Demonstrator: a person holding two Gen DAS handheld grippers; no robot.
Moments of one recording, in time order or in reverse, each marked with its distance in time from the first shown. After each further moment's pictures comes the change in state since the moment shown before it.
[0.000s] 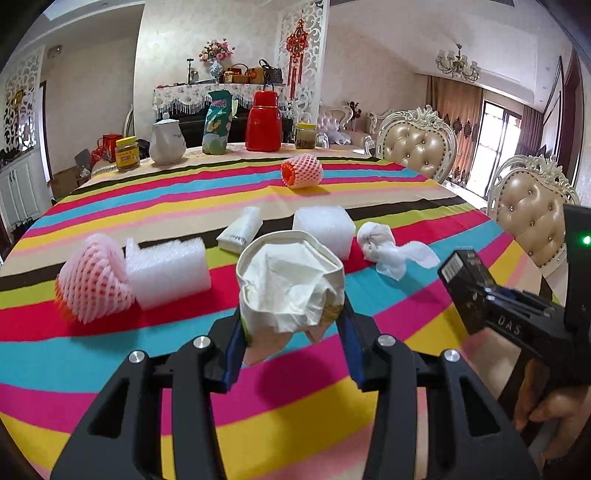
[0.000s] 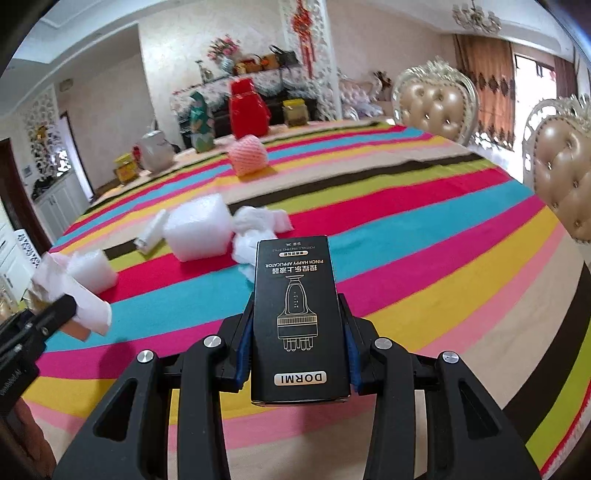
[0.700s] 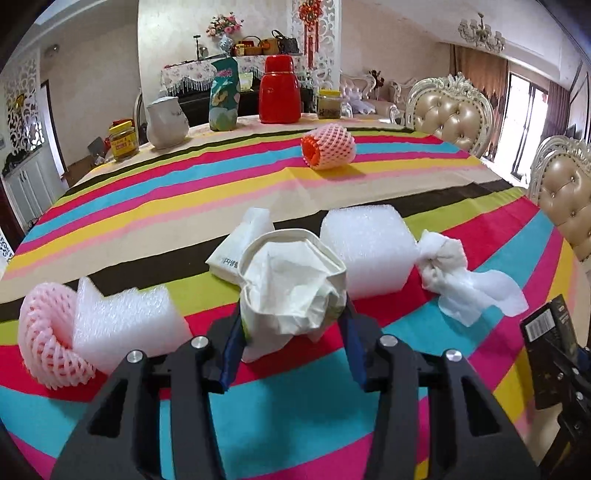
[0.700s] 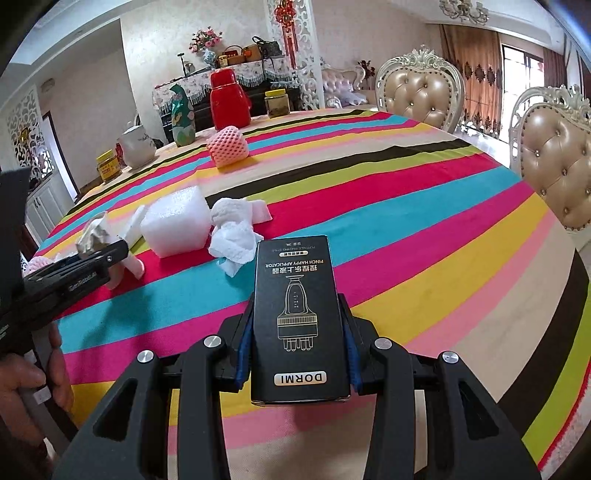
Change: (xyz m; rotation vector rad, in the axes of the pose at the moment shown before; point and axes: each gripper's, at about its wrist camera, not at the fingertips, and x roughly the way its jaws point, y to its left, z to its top) left arm 0.107 0.001 0.048 0.005 0.114 0.101; right arm 0.012 -0.009 0.001 0.050 0.048 -0.061
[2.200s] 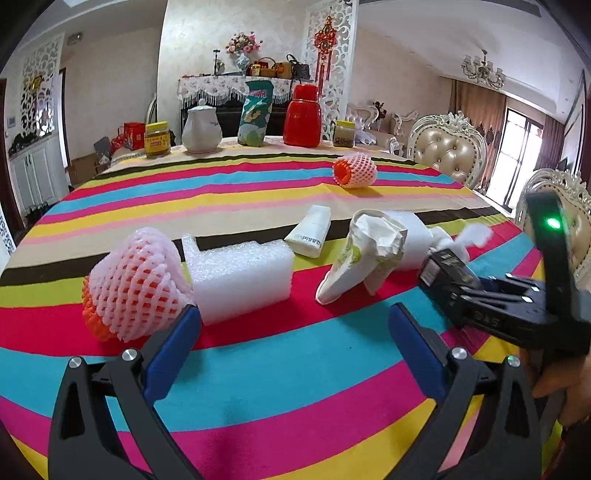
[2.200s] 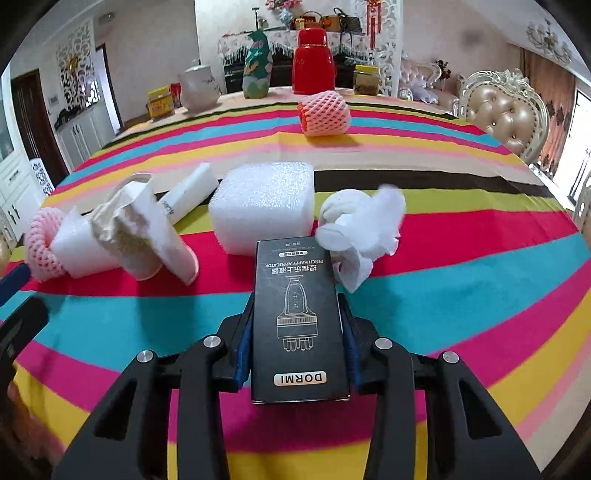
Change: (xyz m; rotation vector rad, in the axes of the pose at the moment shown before) left arm -0.068 0.080 -0.046 -0.068 -0.092 -0.041; right arm 0.060 0.088 0.025 -0.250 0.111 0.121
